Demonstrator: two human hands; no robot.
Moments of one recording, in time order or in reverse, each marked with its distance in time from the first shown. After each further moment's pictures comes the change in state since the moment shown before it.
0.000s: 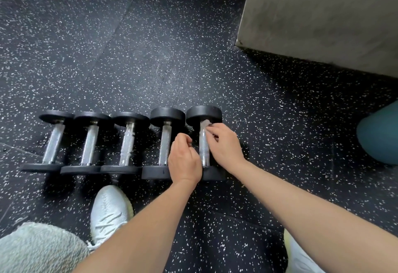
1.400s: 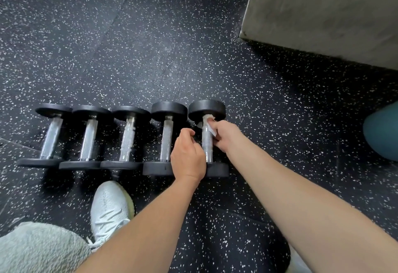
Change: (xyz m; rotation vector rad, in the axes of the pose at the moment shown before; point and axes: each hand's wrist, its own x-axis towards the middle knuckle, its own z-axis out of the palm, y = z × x) left_hand 0.000 -0.001 0.001 0.047 -0.022 0.021; right_hand 0.046 -0.004 0.017 0.855 -0.131 0.932
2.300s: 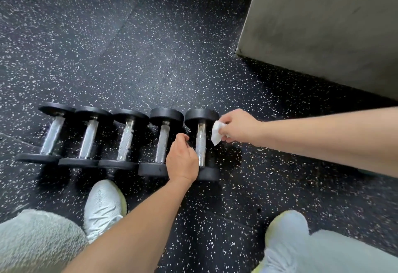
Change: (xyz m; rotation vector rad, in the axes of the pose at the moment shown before) left_hand -0.003 0.014 -0.011 -0.015 -0.071 -0.059; right_hand -0.092 -0.088 -0.050 -1.036 -0.110 -0.395
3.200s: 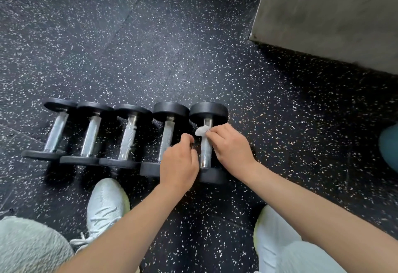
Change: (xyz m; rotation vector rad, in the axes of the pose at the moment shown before) left_hand -0.001 -0.021 -0.015 0.201 -0.055 0.268; right_hand 0.039 0.081 0.103 -0.517 0.569 -0.861
